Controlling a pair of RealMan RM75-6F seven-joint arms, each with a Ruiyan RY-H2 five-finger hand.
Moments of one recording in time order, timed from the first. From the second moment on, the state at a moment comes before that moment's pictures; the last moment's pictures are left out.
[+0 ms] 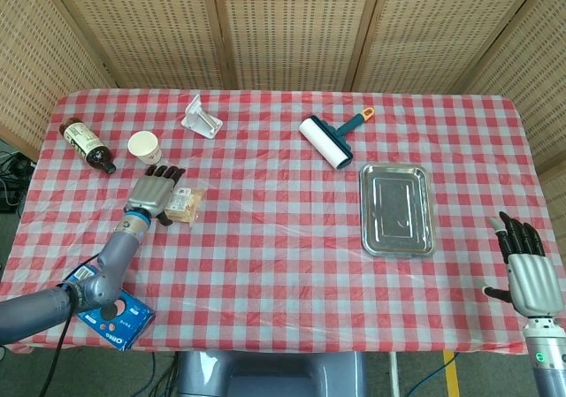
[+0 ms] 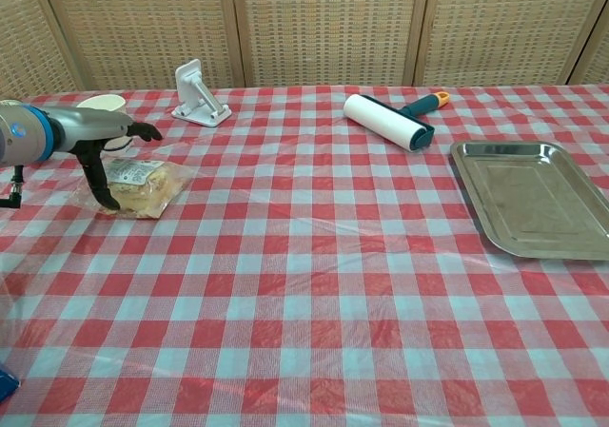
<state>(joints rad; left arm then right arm) -0.89 -1.50 -0.18 -1.26 0.58 0.70 0.66 0.11 -1.20 0.10 -1.46 -1.46 1.44 0.08</state>
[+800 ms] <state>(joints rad) -0.88 -1.57 -0.17 -1.27 0.86 0.89 0.47 0.10 -1.19 0.10 -1.45 -1.48 1.47 0.12</state>
